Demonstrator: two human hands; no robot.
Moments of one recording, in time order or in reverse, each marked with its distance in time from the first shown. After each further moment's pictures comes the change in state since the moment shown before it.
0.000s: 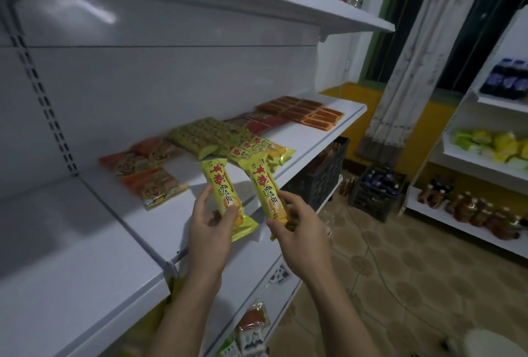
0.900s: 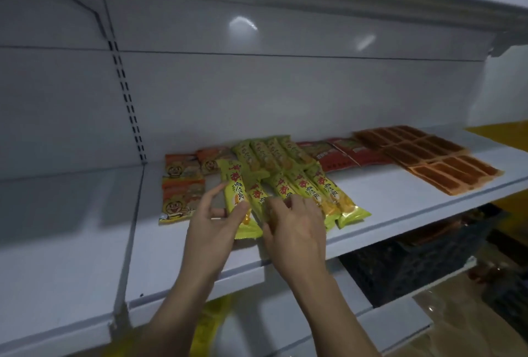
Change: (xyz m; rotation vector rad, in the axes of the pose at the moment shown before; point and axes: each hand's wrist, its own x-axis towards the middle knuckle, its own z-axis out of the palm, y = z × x) left_hand 0.087 0.015 0.054 0.203 0.501 0.082; right_hand 0.169 0.010 0.068 -0.418 -0.050 -0.739
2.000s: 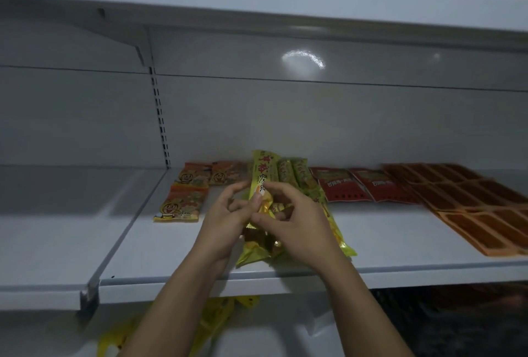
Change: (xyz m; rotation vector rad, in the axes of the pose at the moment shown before) left_hand 0.003 0.027 0.081 -0.234 0.004 -0.054; right_hand 0.063 0.083 -0.045 0.994 -0.524 -0.042
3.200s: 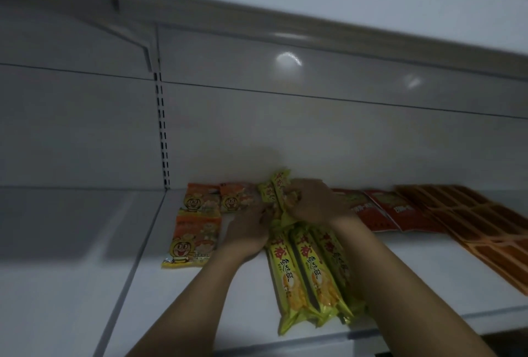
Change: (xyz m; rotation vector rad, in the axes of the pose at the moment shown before) left_hand 0.149 -0.050 -0.044 0.867 -0.212 0.101; right_hand 0.158 0.019 0.017 -0.684 -0.201 0.157
